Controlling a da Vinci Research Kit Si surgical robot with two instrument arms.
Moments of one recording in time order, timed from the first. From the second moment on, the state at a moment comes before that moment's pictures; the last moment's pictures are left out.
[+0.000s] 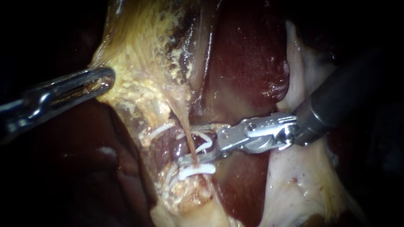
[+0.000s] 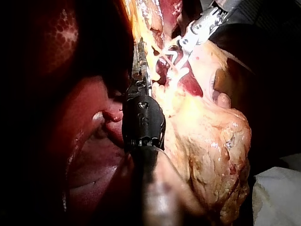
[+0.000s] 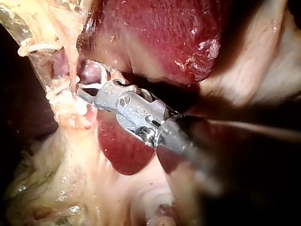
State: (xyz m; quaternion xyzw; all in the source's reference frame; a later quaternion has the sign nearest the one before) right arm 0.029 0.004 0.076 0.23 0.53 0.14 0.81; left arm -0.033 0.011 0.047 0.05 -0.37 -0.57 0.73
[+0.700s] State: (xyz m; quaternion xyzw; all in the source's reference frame) right arm 0.022 0.006 0.069 0.27 0.54 0.16 0.78; left arm -0.033 0.011 0.047 0.05 -0.37 -0.57 0.73
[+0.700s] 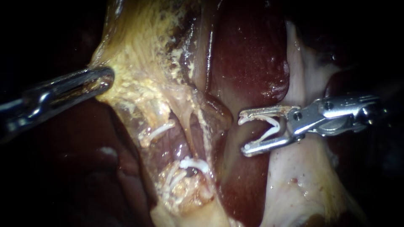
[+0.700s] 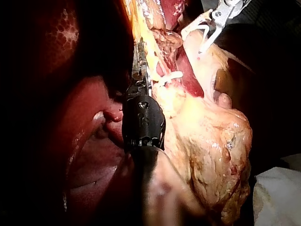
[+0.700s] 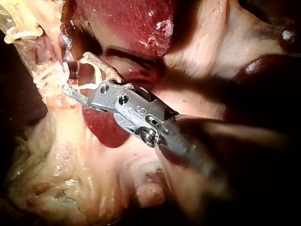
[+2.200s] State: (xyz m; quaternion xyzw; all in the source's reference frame) right arm 0.033 0.001 0.078 0.32 0.51 0.21 0.77; left arm -0.033 0.011 0.047 0.05 -0.37 -0.58 0.73
